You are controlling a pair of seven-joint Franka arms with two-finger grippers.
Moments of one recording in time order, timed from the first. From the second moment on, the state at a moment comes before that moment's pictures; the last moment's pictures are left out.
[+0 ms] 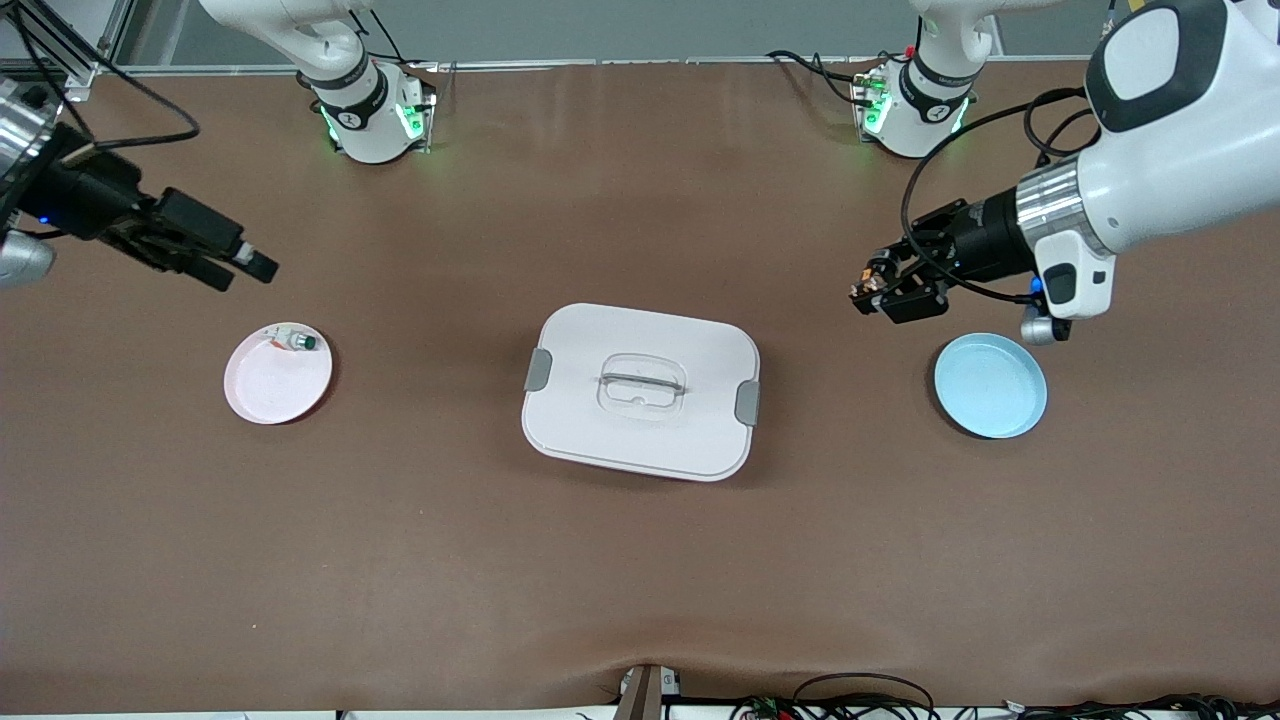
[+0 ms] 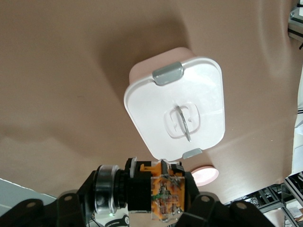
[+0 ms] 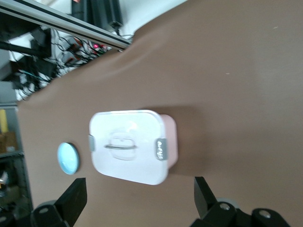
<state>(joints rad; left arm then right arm) 0.09 0.06 -0.36 -1.71 -0.60 1.80 -1.18 0.19 -0.10 -0.08 -1.72 0.55 1.87 0.27</state>
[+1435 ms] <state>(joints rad) -0.09 0.12 -0.52 -1.71 -0.60 2.13 -1.57 0.71 -0.07 -0.08 -1.94 0.66 2.54 0.51</state>
